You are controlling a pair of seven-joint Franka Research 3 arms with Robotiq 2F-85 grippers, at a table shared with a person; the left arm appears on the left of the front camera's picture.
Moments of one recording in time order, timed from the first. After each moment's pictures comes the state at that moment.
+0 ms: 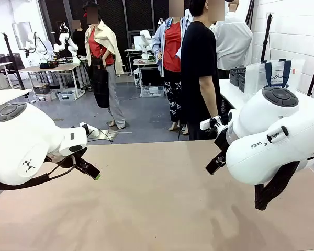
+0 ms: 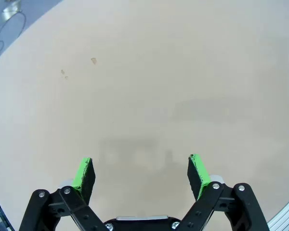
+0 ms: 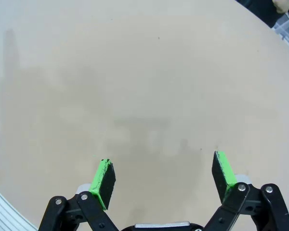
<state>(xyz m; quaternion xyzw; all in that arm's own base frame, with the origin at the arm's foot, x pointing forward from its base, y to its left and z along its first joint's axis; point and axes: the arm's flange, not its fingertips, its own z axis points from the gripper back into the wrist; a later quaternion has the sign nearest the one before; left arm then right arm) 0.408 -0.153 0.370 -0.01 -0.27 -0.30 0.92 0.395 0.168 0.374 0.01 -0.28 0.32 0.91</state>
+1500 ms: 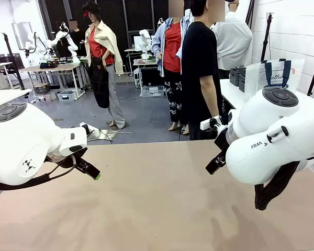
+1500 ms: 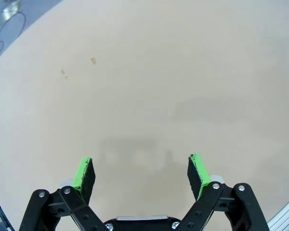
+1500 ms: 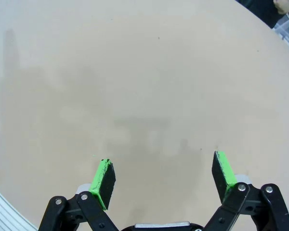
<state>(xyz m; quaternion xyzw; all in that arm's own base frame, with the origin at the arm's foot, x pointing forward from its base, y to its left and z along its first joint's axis) 0.408 -0.153 0.370 -0.01 -0.27 -0.30 0.92 0.395 0.168 0.374 0.01 -0.28 0.32 0.91</state>
